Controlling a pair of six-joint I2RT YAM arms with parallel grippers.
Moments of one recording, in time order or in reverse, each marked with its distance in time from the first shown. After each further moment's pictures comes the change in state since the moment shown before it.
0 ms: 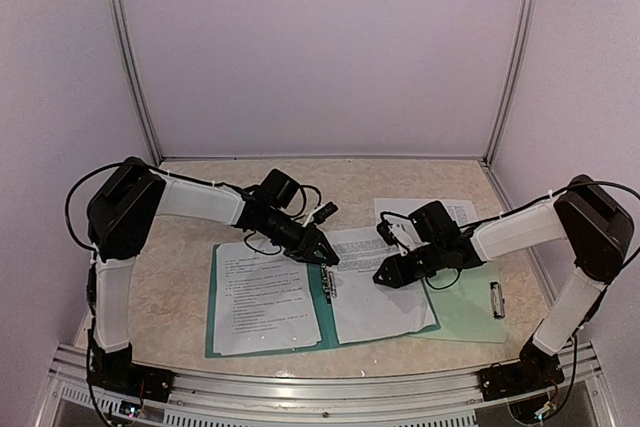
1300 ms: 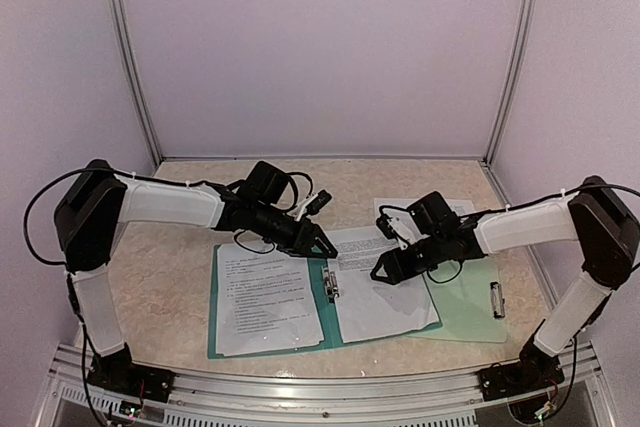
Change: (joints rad) left arm -0.050 -0.208 -0.131 0.060 -0.137 -0.059; right arm 0.015 -0.047 0.062 -0.141 0.032 -0.006
